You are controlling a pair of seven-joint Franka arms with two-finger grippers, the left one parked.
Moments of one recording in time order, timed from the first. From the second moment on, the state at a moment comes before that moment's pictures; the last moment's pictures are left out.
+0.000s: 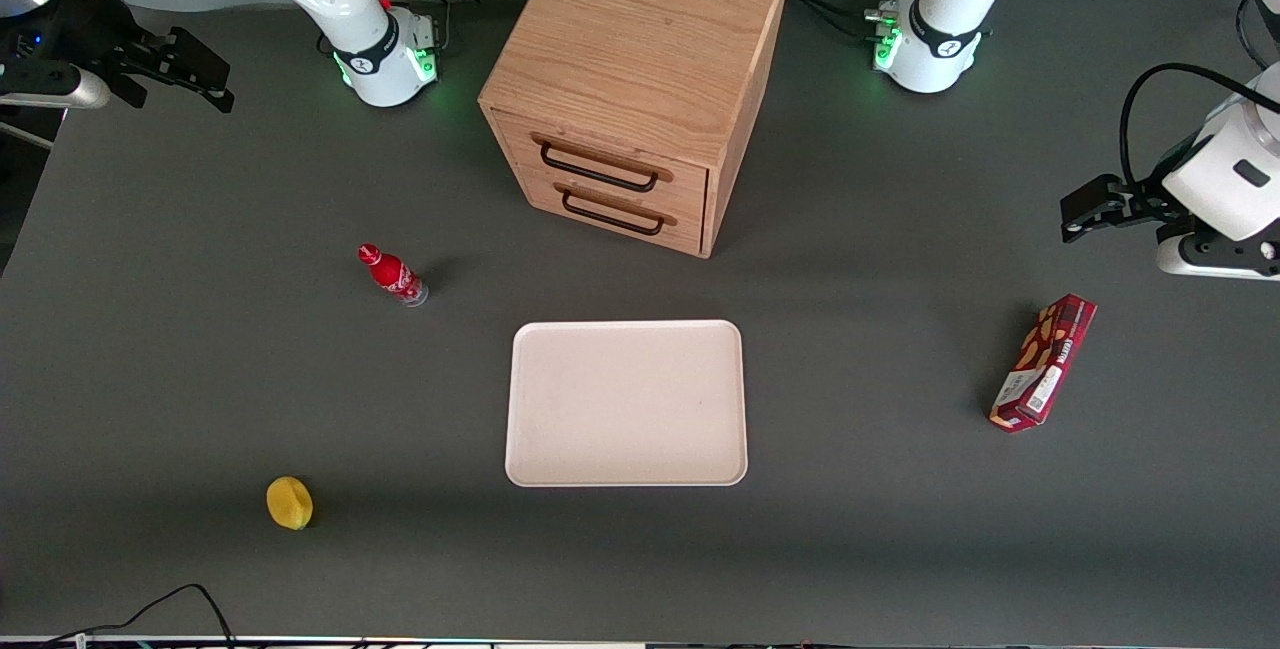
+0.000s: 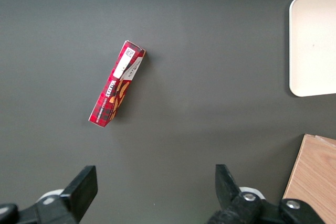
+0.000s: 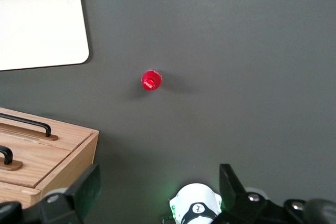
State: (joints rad) arm -0.06 -0.25 0.18 -1.69 0.02 1.37 0.21
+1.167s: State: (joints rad) arm -0.06 -0.25 0.21 -1.77 0.08 1.39 0.21
